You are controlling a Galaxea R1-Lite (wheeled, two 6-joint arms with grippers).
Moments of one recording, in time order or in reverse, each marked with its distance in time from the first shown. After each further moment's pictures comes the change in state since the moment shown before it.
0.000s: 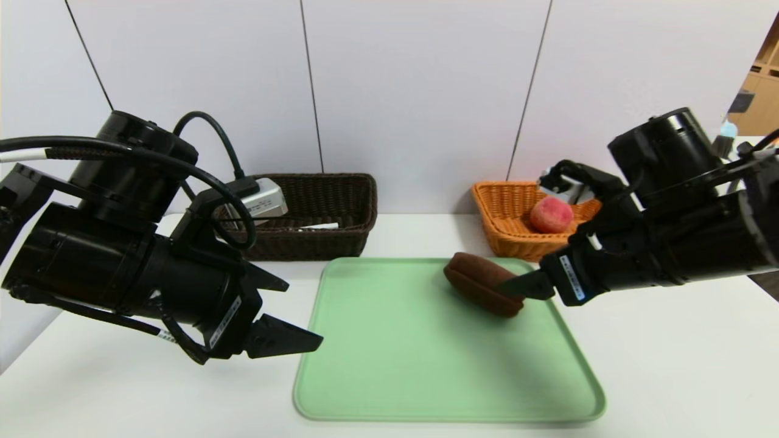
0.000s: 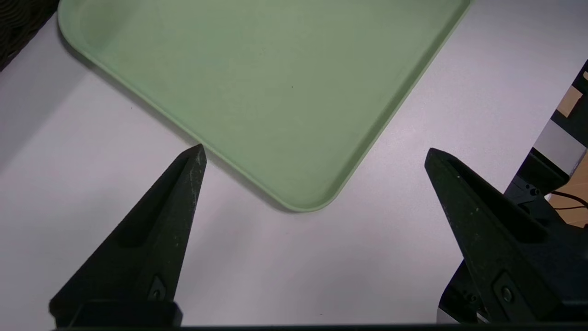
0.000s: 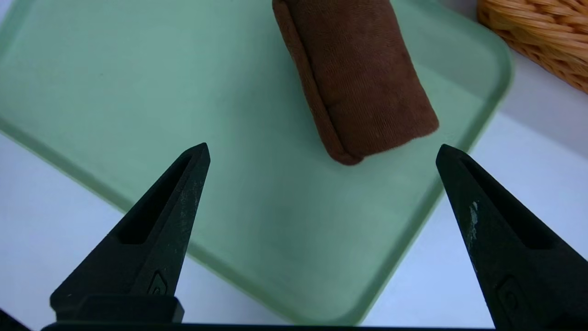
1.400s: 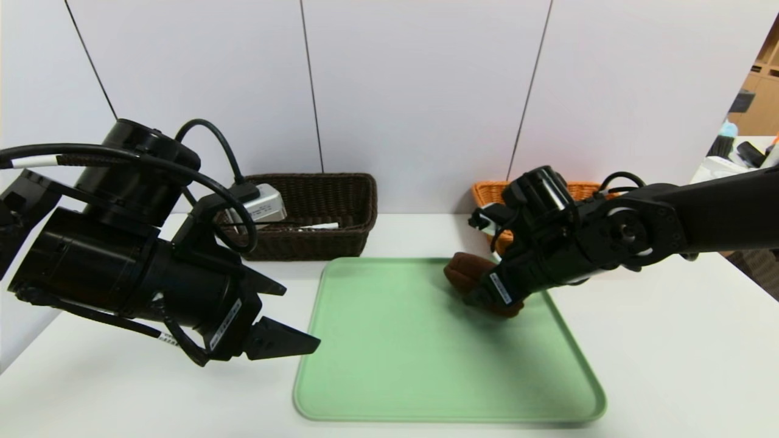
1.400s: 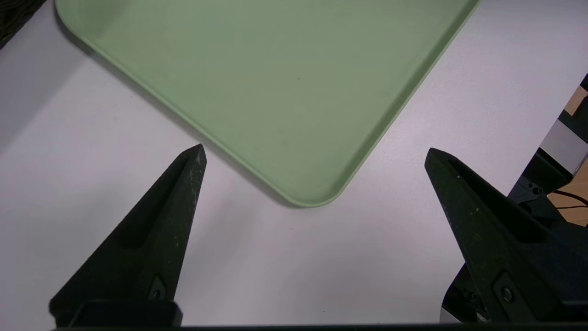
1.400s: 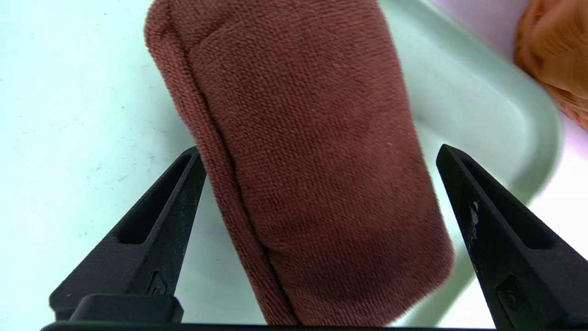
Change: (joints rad) left arm 0.015 0.007 0.015 -0.002 0.000 0.000; right arm -0.003 0.334 -0.112 -0.091 -0.100 -0.105
